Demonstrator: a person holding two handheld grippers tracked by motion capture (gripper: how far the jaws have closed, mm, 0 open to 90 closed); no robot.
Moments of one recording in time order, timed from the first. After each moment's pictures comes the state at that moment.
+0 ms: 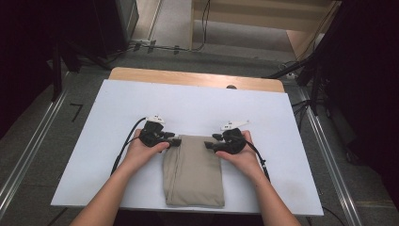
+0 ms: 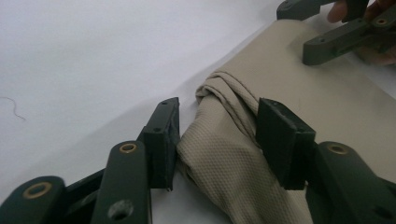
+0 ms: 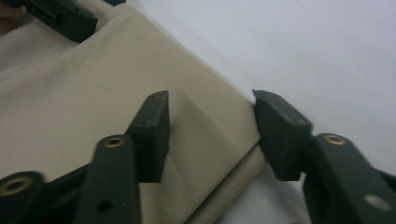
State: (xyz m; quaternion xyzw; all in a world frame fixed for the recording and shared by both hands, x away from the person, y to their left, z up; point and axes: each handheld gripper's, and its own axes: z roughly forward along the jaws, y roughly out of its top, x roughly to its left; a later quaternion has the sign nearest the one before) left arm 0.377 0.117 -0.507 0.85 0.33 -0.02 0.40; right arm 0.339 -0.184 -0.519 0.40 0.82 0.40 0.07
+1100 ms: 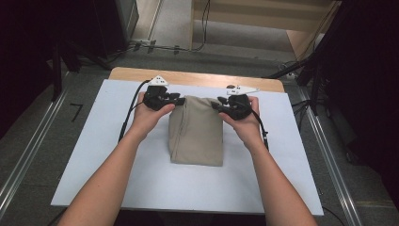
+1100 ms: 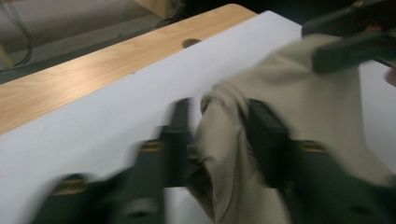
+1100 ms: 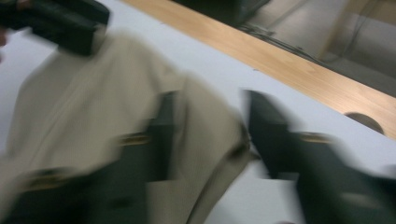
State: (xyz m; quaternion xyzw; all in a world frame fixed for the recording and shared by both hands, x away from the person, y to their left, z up) left arm 0.454 0.101 -0.428 0.81 0.33 0.10 0.47; right arm 0.403 -0.196 -0.434 0.42 0.77 0.43 0.20
